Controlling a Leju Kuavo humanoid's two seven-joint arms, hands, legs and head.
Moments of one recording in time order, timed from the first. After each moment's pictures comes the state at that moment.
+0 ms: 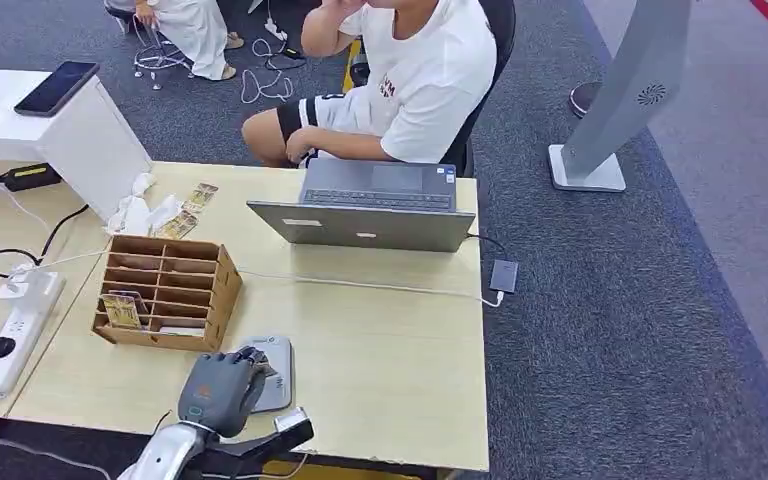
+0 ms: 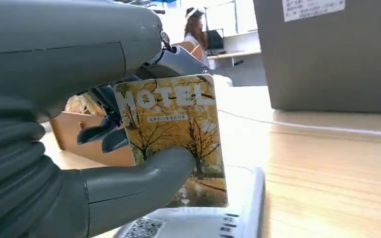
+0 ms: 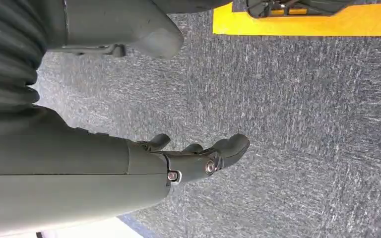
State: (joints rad) left arm 0.12 0.21 -0.38 -1.49 -1.22 0.19 0.17; right arm 0.01 0.20 -0.17 -0.19 0.55 -0.40 0.01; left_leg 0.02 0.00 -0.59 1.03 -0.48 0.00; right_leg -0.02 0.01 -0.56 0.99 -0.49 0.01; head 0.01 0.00
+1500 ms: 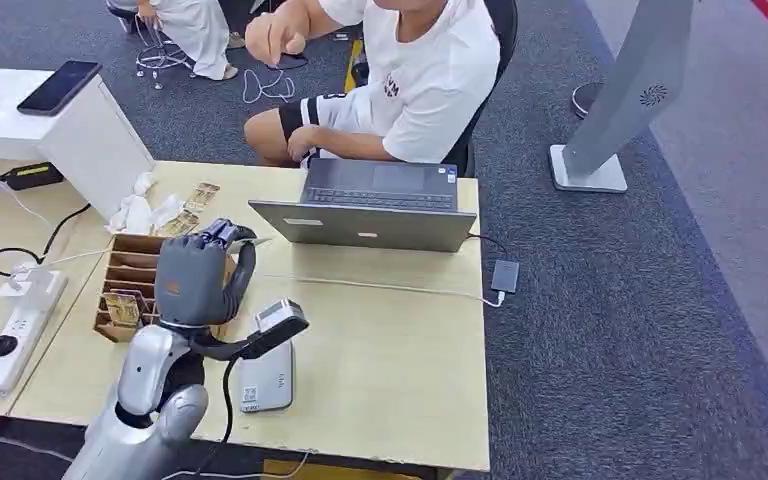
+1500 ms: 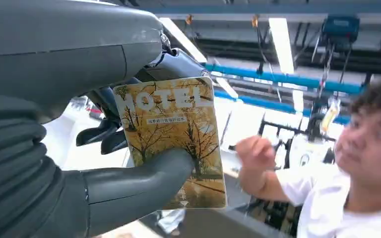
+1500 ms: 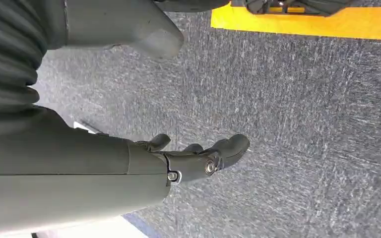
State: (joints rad) left arm -0.22 0.15 -0.33 -1.59 -1.14 0.36 0.08; right arm 0.00 0.20 -0.18 -0.19 0.63 -0.38 0.01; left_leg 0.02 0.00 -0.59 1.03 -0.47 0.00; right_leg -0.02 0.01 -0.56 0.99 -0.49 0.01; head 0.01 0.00
